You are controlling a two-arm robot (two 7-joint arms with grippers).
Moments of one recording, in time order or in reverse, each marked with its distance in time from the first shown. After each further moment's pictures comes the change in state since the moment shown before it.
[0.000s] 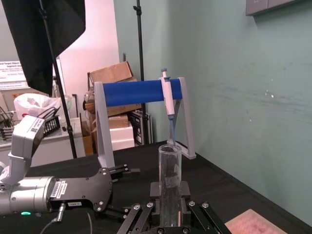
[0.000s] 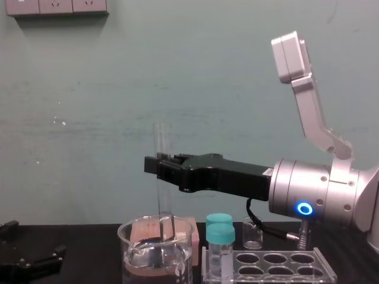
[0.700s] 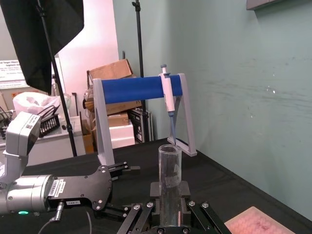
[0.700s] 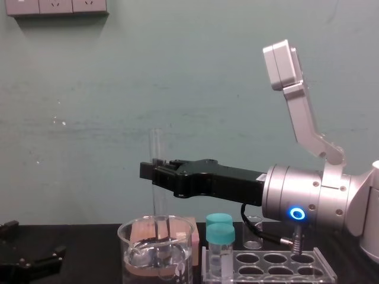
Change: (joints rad) left arm 0.000 0.000 0.000 0.000 0.000 0.000 0.000; right arm 0.009 -0.022 -0.002 0.037 -0.009 -0.004 0.002
